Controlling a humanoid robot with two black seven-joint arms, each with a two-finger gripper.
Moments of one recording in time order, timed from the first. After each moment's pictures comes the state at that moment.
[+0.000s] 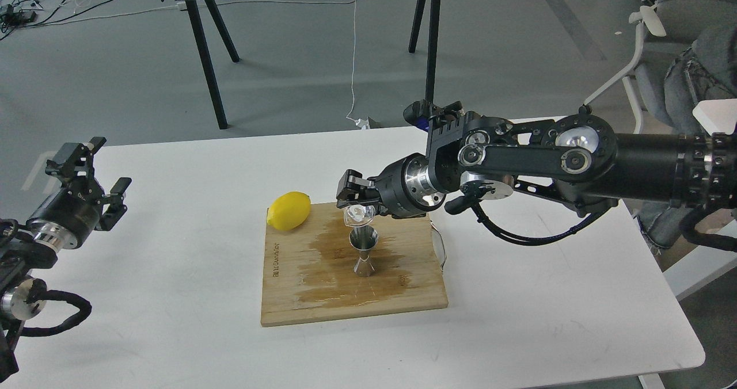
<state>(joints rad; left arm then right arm) -0.57 0.41 -0.79 -0.36 0.52 -0.49 -0.49 1.38 -0.29 -0.15 1.33 -0.38 0.17 -0.44</state>
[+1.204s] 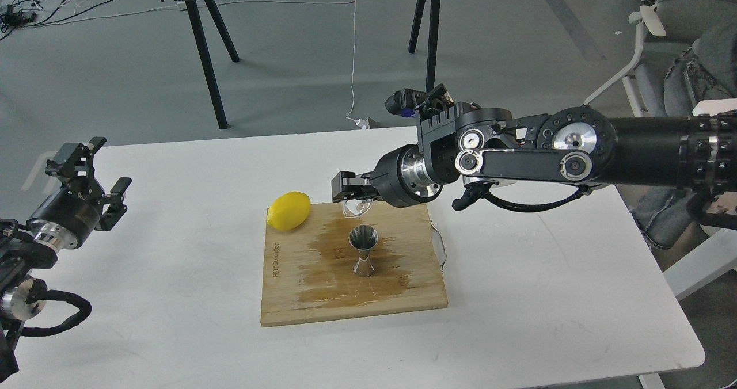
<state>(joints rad) -0.57 0.41 -0.79 -0.36 0.52 -0.49 -0.49 1.47 -0.28 -0.21 1.34 -0.53 0.23 -0.35</state>
